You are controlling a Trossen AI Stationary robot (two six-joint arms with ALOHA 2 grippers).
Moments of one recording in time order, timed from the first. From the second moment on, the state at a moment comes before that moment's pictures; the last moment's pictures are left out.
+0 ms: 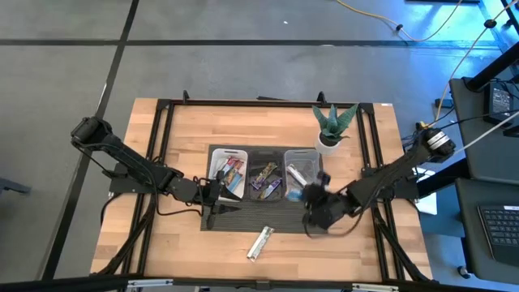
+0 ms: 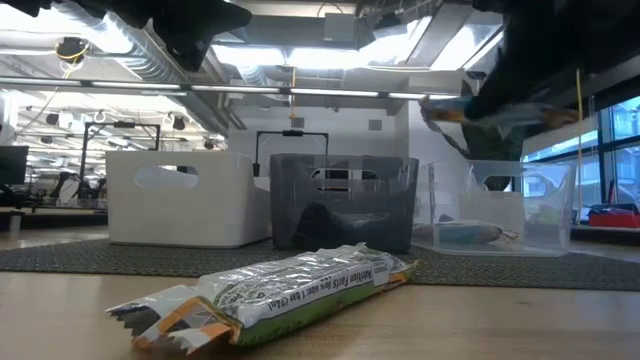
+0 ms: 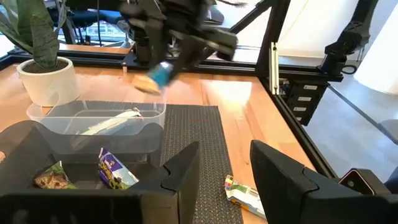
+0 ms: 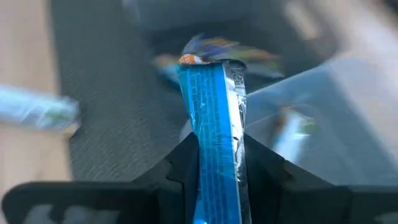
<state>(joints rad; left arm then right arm) -0.46 1.26 0.56 0.45 -0.35 -0.22 0.56 1.44 0.91 -0.52 0.65 0.72</state>
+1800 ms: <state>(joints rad) -0.46 1.26 0.56 0.44 -0.35 -0.22 0.29 1.53 1.00 -0.77 0.50 0.58</state>
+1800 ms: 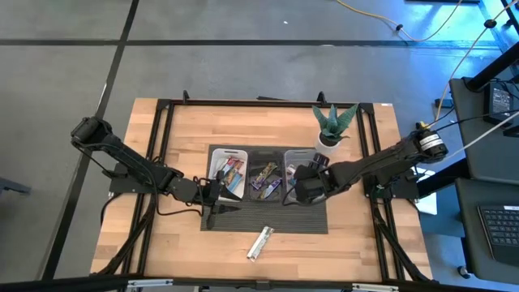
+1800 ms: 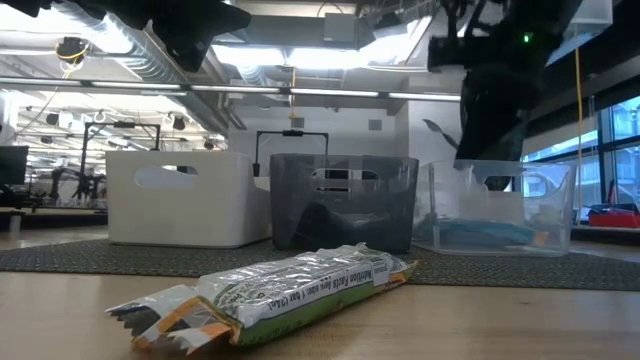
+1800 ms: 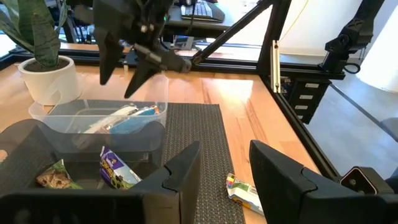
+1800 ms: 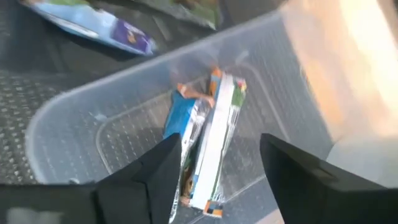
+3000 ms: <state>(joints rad) -0.46 1.26 0.56 0.44 -0.35 -0.22 0.40 1.79 1.05 0.14 -0.13 -0.22</state>
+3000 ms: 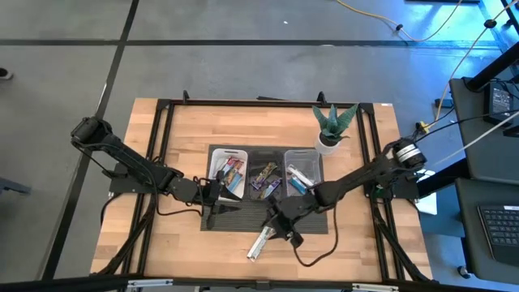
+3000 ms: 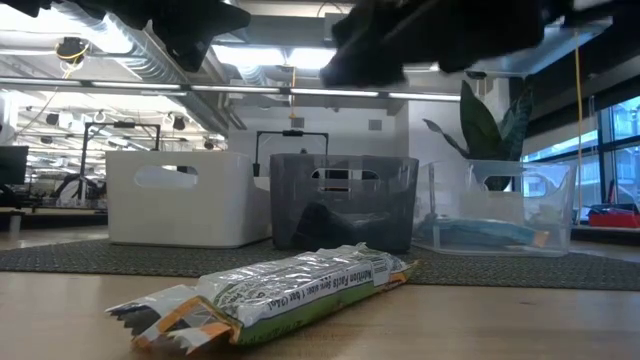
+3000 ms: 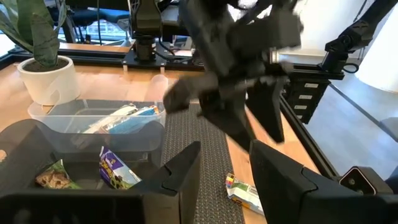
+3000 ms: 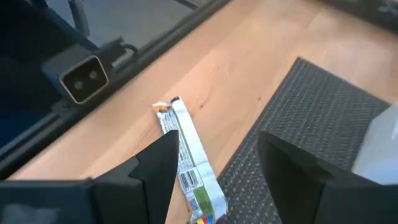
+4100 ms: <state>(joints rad) -0.46 1.26 0.56 0.44 -0.35 -0.22 0.39 2.13 1.05 0.46 -0.20 -0.21</state>
